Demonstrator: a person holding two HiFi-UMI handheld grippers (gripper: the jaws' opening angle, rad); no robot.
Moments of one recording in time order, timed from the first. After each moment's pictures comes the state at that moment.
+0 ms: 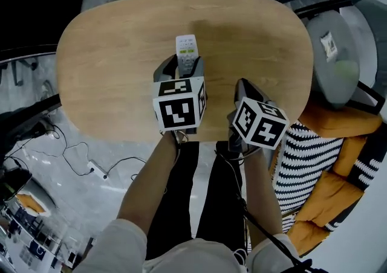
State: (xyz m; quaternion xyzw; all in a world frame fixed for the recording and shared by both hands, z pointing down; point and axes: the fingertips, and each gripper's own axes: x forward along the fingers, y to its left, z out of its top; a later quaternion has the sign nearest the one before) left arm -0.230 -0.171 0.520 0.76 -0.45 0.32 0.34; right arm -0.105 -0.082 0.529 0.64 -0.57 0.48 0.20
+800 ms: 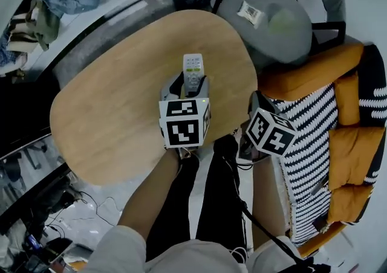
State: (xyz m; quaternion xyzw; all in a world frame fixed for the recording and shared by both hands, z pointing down) left arm -0.003 -0.079 0.453 0.87 -0.25 0.35 0.24; right arm 0.107 0.063 0.465 0.79 -0.39 0.46 0.09
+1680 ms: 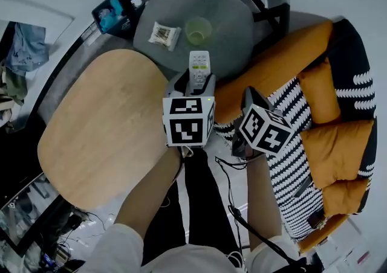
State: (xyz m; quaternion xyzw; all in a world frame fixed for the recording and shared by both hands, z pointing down) left arm 0.296 0.043 0.467 0.89 -0.14 0.37 0.22; right arm 0.357 0.171 0.480 0.82 -0.32 0.48 0.02
